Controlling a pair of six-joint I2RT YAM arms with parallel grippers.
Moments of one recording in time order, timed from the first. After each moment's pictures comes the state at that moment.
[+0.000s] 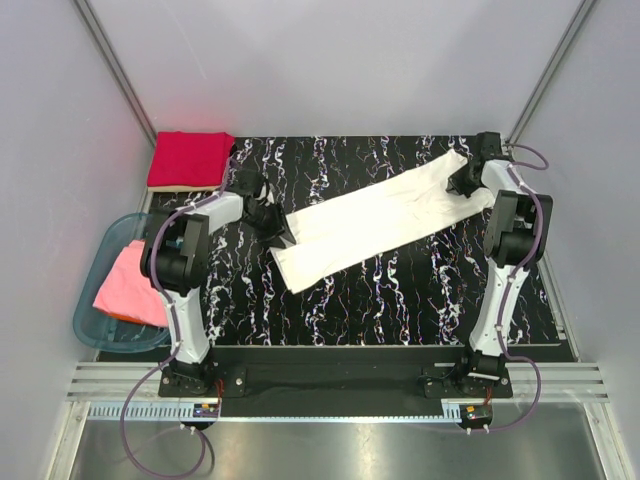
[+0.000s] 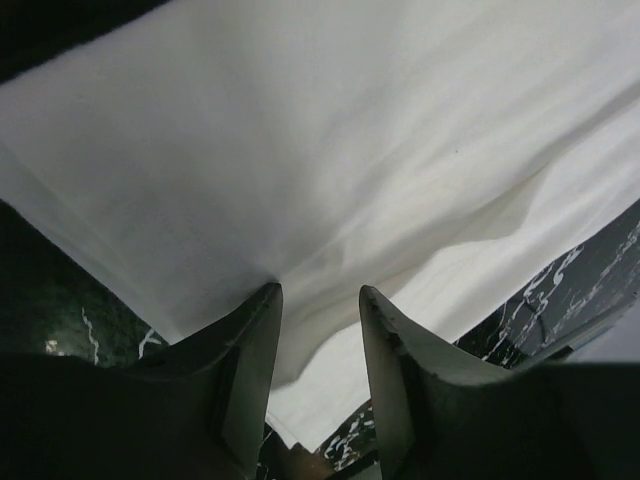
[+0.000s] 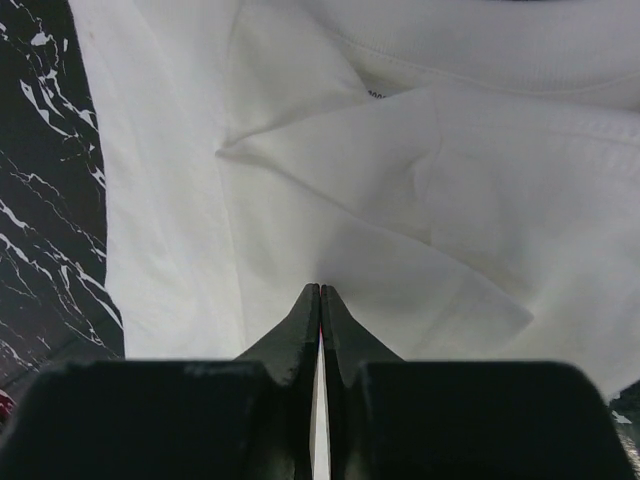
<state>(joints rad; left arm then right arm) -0.24 2.00 1.32 -0.53 0.43 -0.53 -0.15 2.29 1.83 -0.53 -0.06 0.80</state>
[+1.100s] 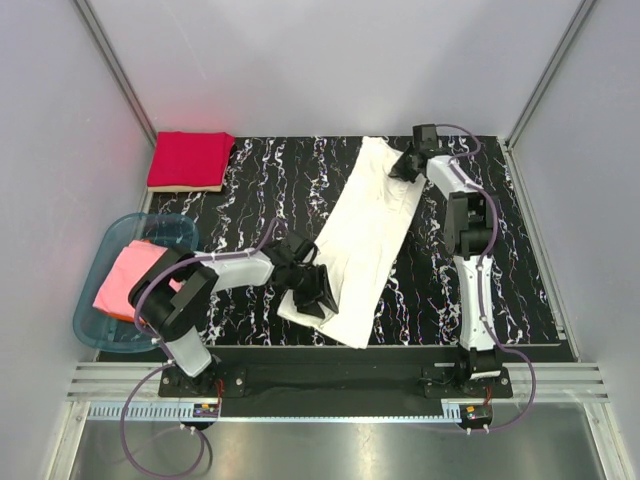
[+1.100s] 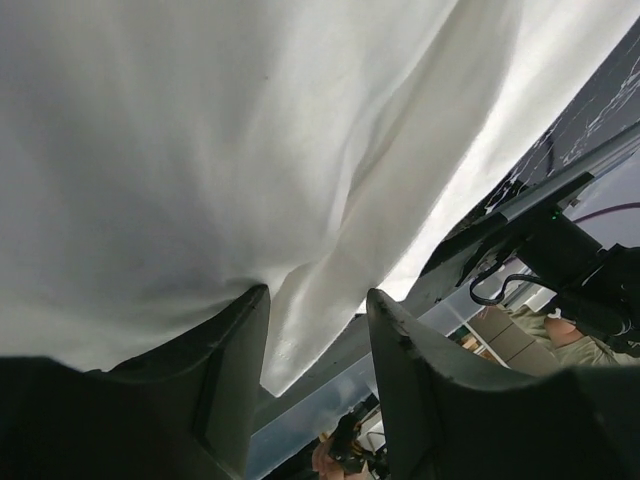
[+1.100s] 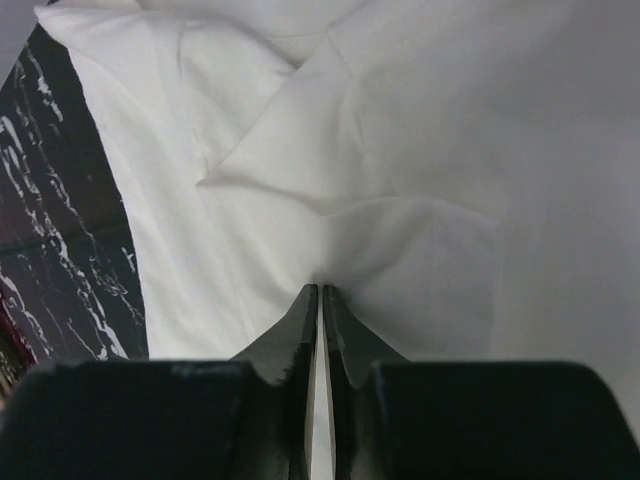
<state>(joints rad) -0.71 1.69 0.83 -0.30 0.54 -0.93 0.12 2.54 2.13 -0.43 -0.12 0.75</state>
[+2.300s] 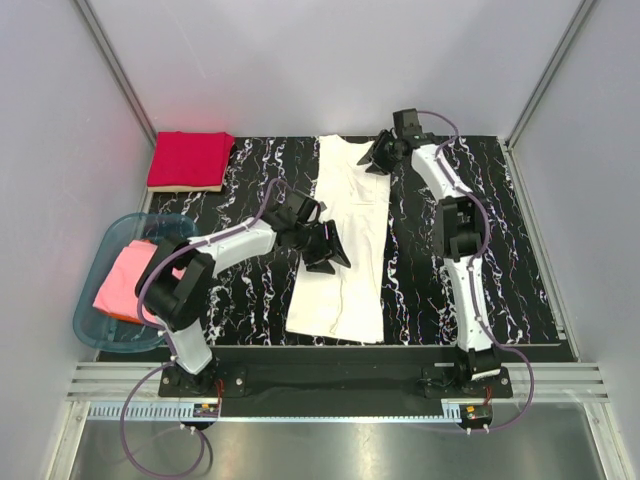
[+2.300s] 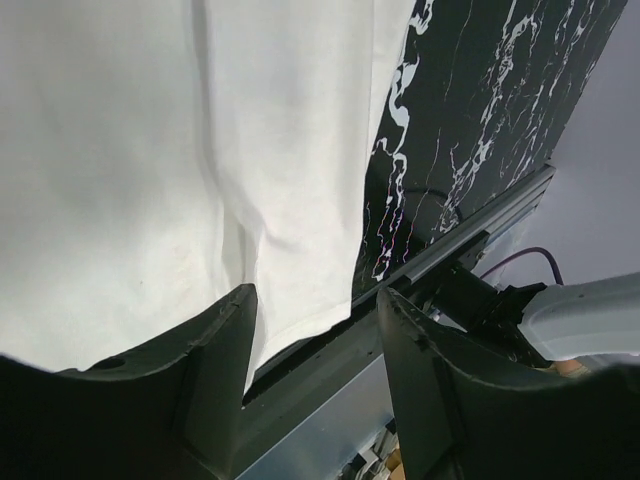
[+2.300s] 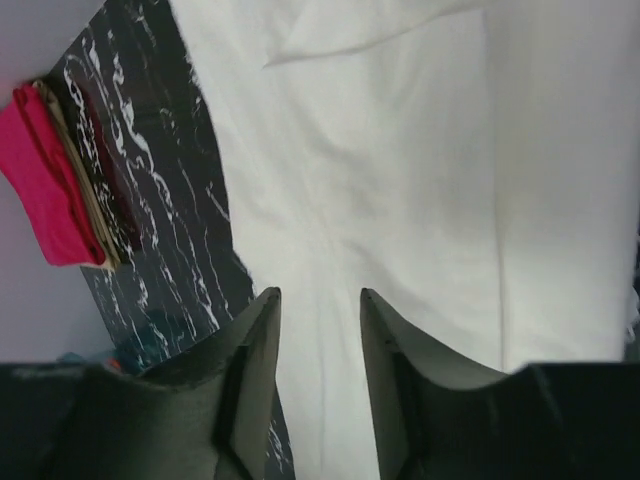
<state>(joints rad) -0.63 1.74 1.13 -0.37 0.50 -0.87 0.22 2.61 2.40 -0.59 -0.33 0.81</state>
